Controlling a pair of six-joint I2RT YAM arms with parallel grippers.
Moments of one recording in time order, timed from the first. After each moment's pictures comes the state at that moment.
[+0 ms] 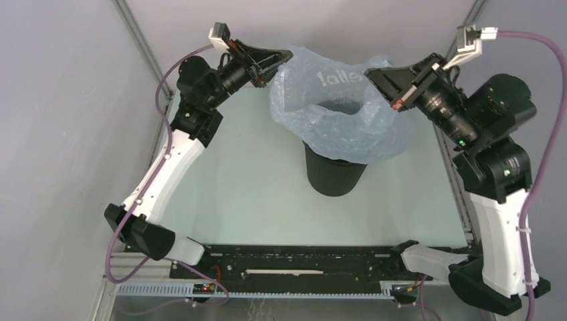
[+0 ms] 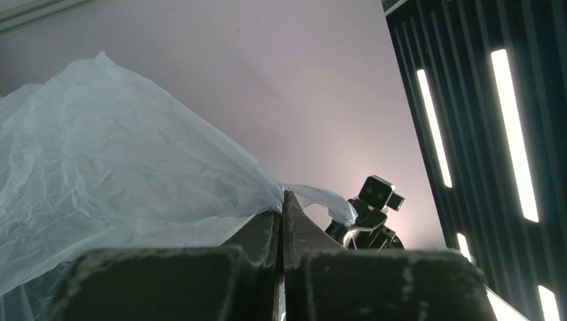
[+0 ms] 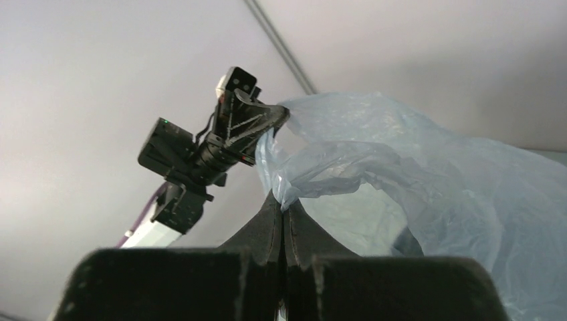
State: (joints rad) left arm -0.44 1.45 1.64 0.14 0.48 -1.49; right arm 0.41 1.13 1.93 -0.62 -0.22 0.61
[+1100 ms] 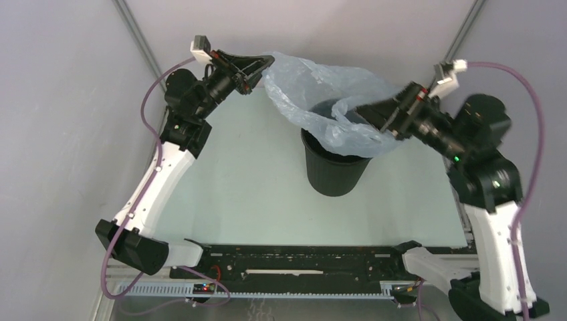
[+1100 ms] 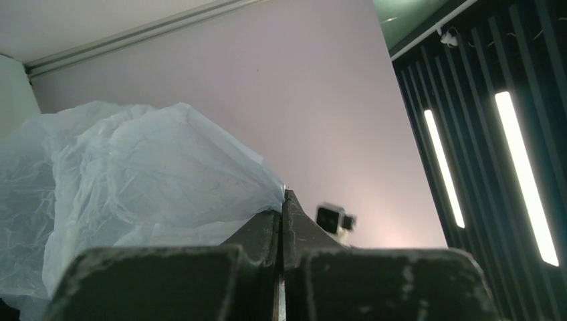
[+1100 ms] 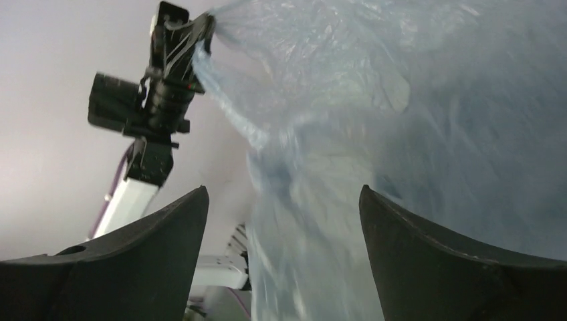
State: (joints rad) left arm -0.36 1.32 1.47 0.17 0.41 -1.49; right arm 0.30 1.05 1.65 -0.65 -0.43 0.78
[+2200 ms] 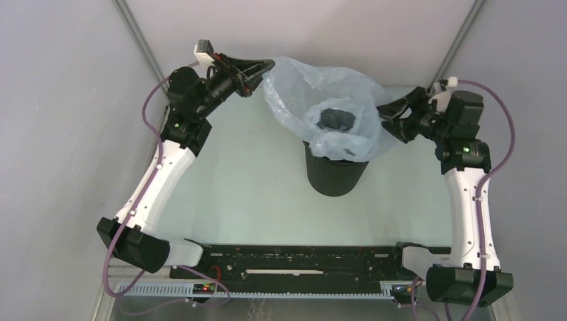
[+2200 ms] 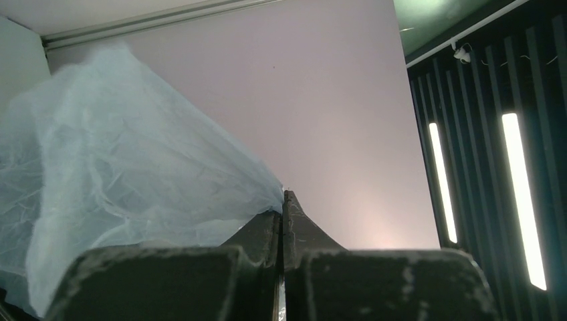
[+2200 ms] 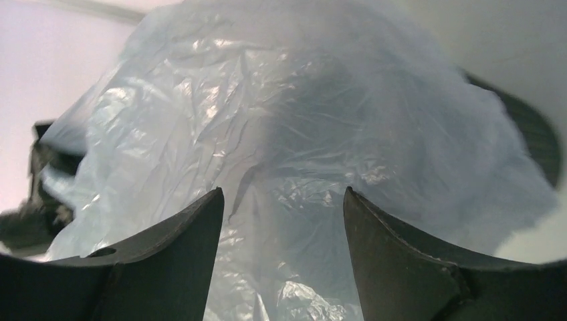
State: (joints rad) left arm -0.34 1.34 1.47 0.10 0.43 -1.54; right arm -0.16 1.11 1.33 -0.66 -0.65 0.84
